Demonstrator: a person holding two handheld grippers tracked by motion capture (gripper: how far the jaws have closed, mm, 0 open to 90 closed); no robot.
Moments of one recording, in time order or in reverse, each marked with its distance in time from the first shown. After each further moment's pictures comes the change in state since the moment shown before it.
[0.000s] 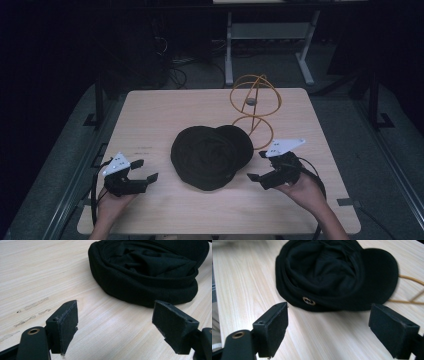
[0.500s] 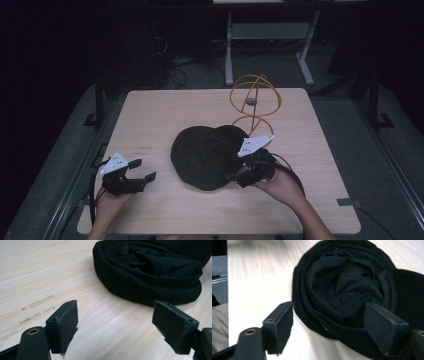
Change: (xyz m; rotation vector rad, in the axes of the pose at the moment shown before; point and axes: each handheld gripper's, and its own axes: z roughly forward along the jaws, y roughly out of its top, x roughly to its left) left arm 0.006 -0.002 -0.002 -0.008 0.008 -0.028; right arm 0.023 0.039 0.041 0.037 0.085 -0.105
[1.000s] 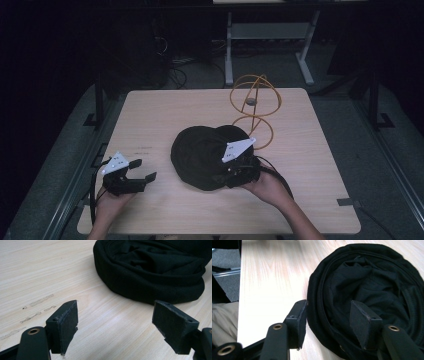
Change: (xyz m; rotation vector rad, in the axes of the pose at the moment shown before) left arm 0.000 0.000 0.002 0.022 0.008 0.019; right arm 0.017 0.018 0.024 0.015 0.064 -0.085
